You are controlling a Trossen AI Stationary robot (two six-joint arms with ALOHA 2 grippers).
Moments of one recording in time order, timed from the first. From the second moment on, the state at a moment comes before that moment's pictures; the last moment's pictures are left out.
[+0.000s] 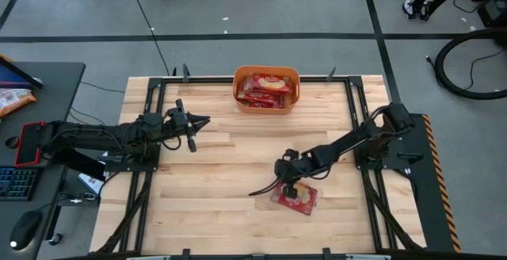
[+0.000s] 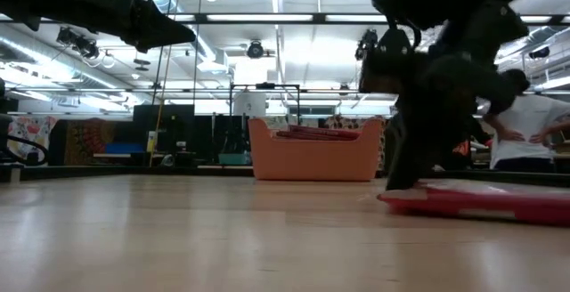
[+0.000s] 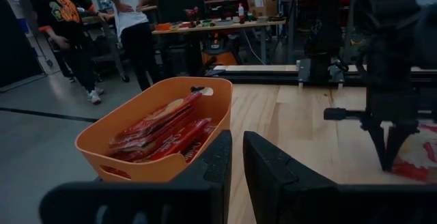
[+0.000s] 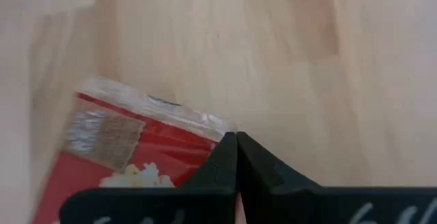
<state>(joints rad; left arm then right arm) 0.07 0.65 0.30 0.27 -0.32 0.09 0.29 1.73 0.81 -0.10 0.12 0.44</state>
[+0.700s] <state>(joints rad) 0.07 0.65 0.30 0.27 -0.32 0.09 0.27 1.44 1.03 -0.59 0.47 0.31</state>
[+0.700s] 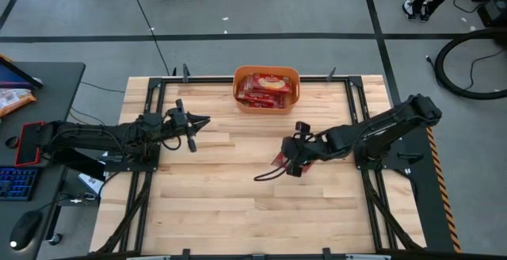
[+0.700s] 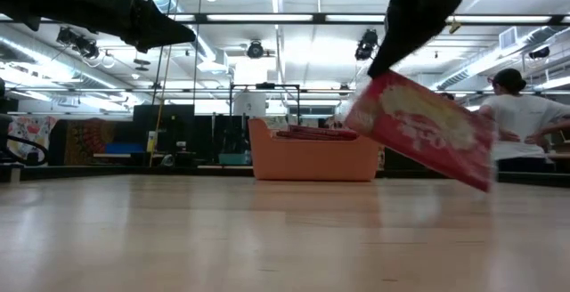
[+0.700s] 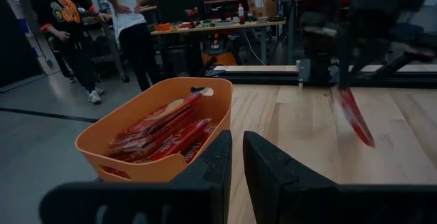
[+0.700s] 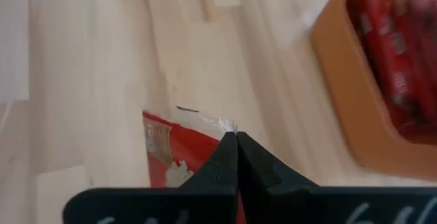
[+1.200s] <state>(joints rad) 0.07 0.65 0.30 0.27 -0.32 0.09 0.16 1.27 1.03 -0.52 0.58 0.11</state>
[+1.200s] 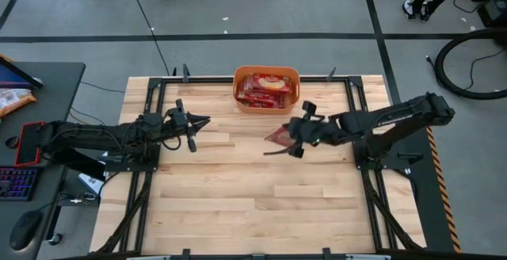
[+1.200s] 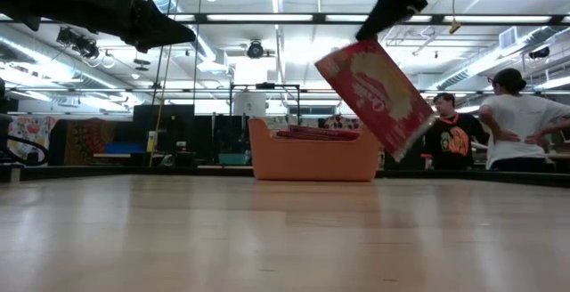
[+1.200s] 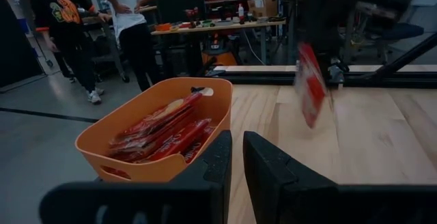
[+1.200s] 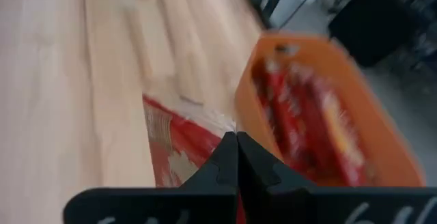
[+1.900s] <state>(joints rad) 0.07 0.65 0.30 0.27 -0.32 0.09 -0.14 1.19 1.03 -0.17 0.58 -0.42</state>
